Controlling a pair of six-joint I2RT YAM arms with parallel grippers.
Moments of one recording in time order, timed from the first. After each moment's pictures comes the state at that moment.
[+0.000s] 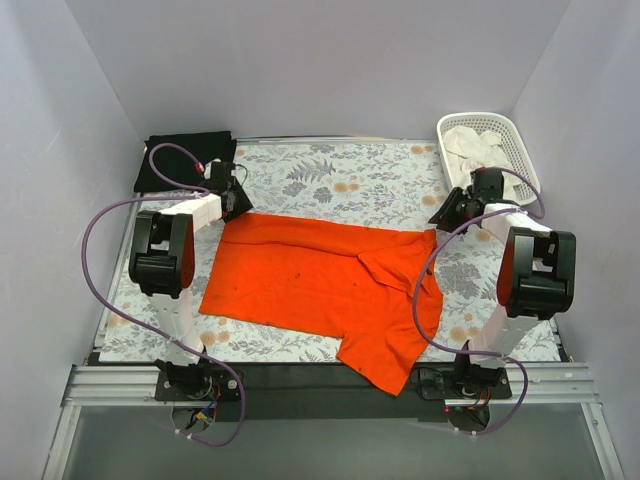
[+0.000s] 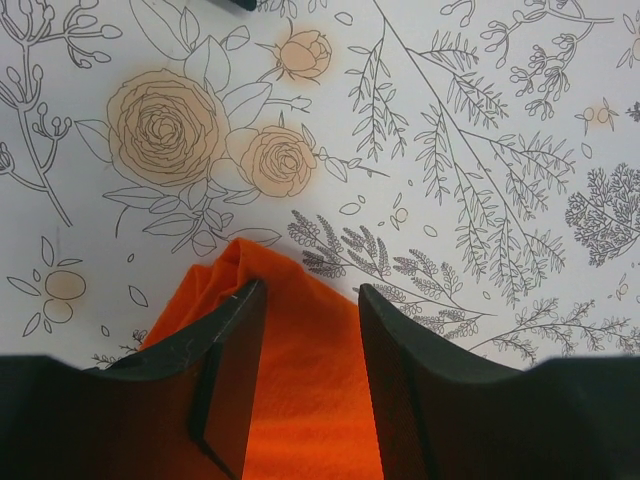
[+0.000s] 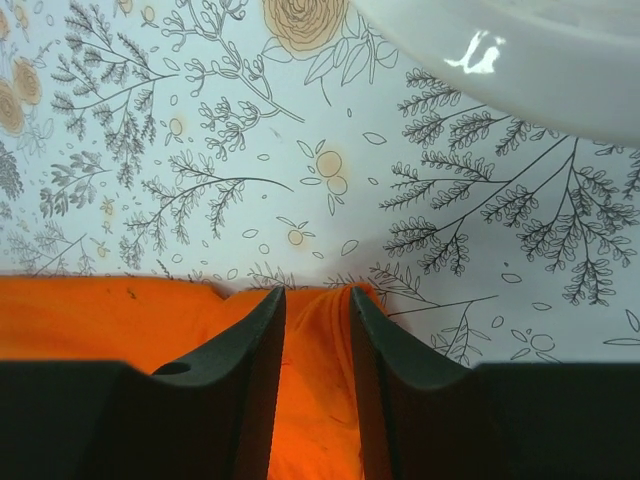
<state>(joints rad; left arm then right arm) -0.13 1.98 1.28 -0.17 -0.14 -0.60 -0.09 1.74 1.08 -0.26 -0.31 0.48</state>
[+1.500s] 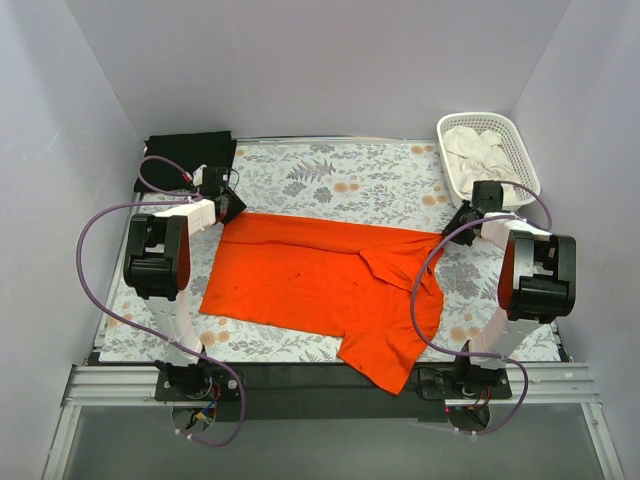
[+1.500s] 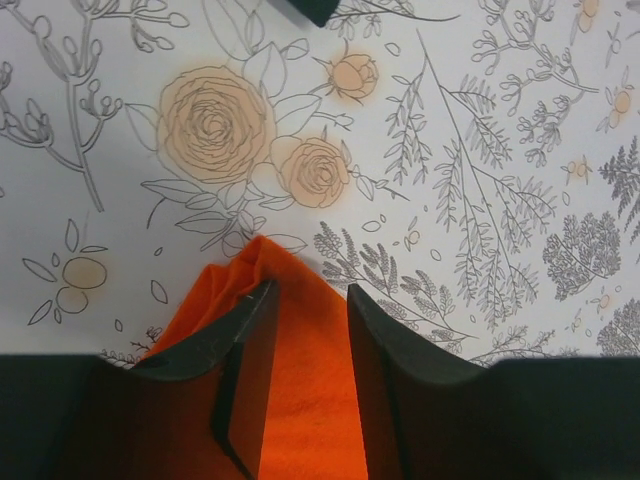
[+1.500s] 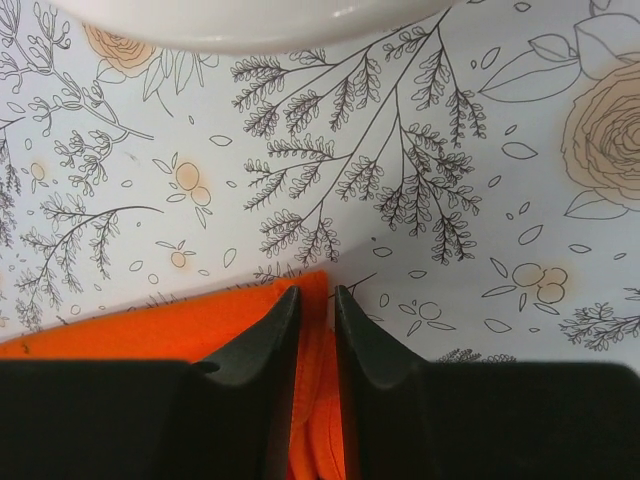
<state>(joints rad) -0.08 1.95 1.20 -0.09 -0.13 -0.75 -0.10 1.72 0.98 -0.23 -0.09 0.54</state>
